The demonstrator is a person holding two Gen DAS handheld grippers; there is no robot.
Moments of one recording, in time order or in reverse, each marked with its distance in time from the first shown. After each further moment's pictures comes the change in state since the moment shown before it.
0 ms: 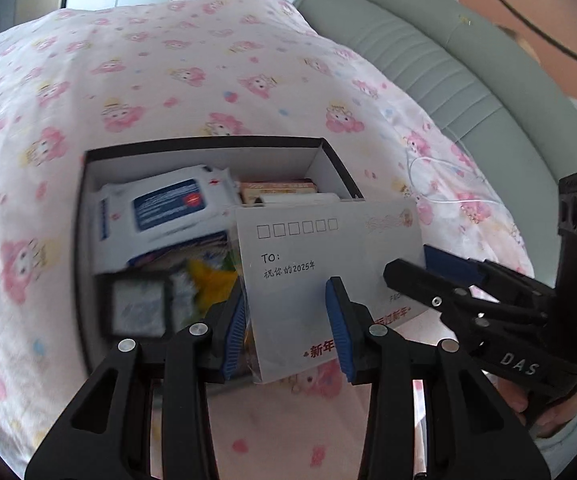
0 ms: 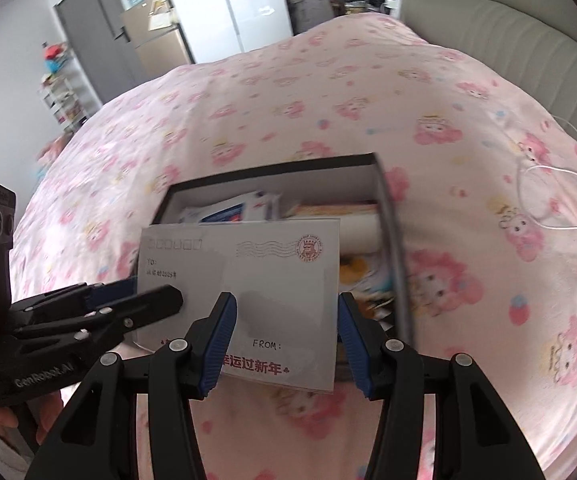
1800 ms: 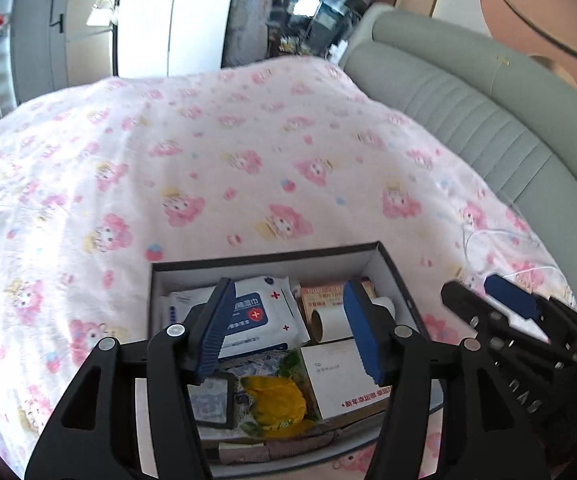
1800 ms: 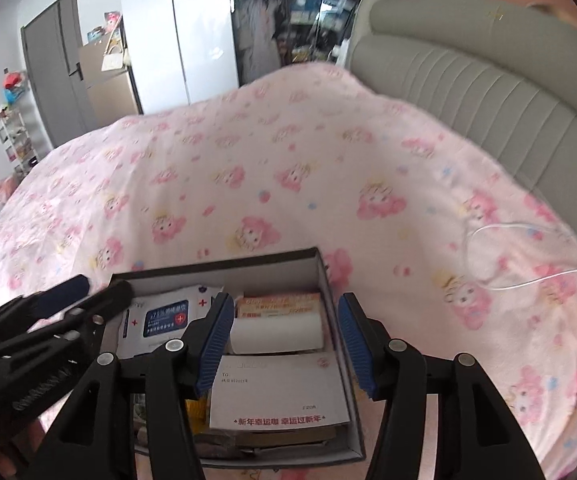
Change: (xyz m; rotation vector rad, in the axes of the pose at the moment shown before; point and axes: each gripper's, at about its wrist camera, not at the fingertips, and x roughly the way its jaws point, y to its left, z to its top) left arm -0.047 -0.012 0.055 0.004 -0.250 0.265; right arm -0.029 0.015 0.052 0.035 -0.181 -0.218
